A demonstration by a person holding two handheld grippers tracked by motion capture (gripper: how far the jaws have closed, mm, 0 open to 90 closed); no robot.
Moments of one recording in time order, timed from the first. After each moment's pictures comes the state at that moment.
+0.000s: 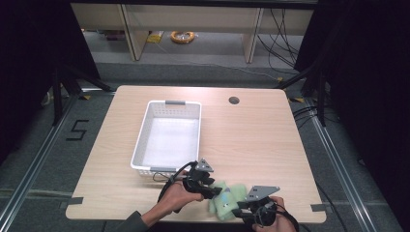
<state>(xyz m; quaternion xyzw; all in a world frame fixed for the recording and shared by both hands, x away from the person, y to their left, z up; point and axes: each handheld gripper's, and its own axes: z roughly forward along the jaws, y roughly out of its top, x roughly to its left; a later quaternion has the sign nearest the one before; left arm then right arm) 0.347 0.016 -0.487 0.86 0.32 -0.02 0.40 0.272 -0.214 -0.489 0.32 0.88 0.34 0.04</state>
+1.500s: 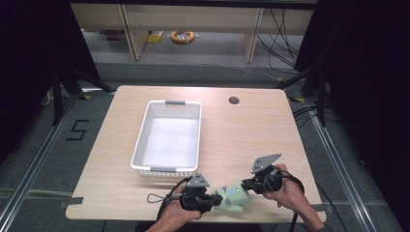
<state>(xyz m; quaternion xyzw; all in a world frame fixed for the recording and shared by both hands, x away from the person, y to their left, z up) 0.299 0.023 -0.490 0.82 0.34 -0.04 0.46 0.354 -0.239 -0.464 0.23 0.92 0.31 0.03</state>
